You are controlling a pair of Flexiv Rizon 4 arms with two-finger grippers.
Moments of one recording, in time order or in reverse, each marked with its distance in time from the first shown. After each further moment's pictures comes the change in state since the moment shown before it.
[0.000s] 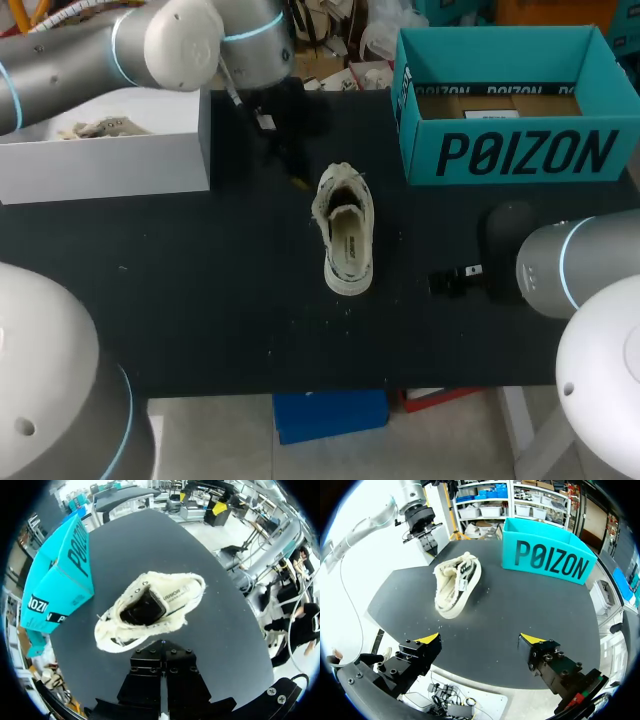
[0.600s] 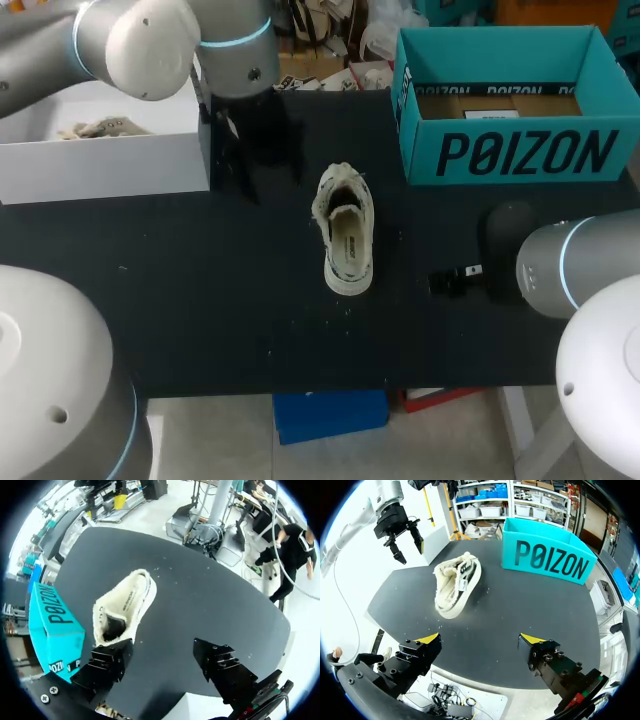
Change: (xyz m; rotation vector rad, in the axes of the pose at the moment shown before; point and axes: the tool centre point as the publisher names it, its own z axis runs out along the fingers) left arm 0.051 0.004 -0.021 -0.160 0.000 0.565; right arm 0.000 0.000 0.000 0.000 0.000 0.000
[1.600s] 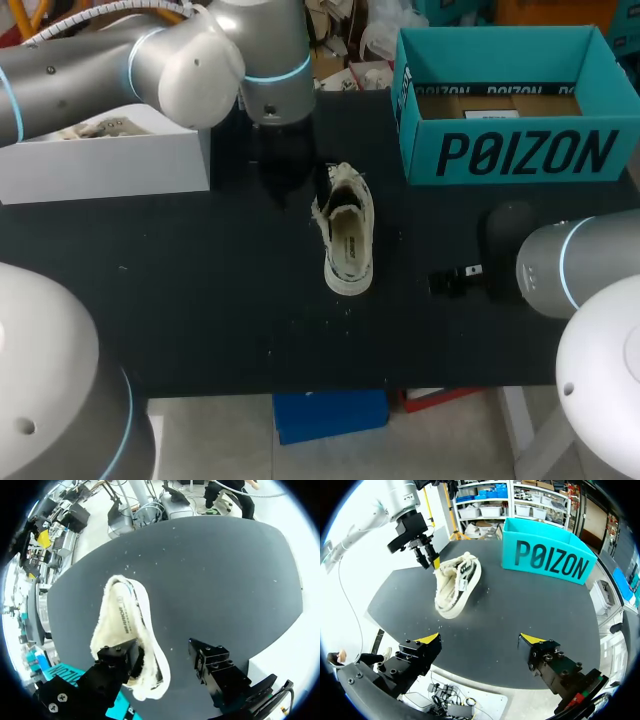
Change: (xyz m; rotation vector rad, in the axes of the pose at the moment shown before) left arm -0.049 0.008 0.056 -0.034 0.001 0.650; right arm 0.000 0.000 0.000 0.000 0.000 0.000
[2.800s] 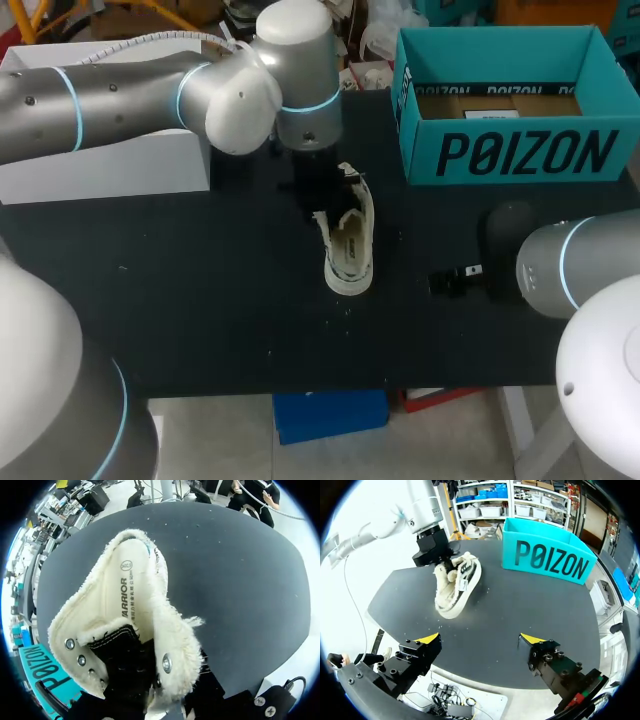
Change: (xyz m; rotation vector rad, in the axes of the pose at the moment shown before) left arm -0.024 0.025 0.073 0.030 0.009 -0.185; right arm 0.000 0.000 0.000 0.000 0.000 0.000
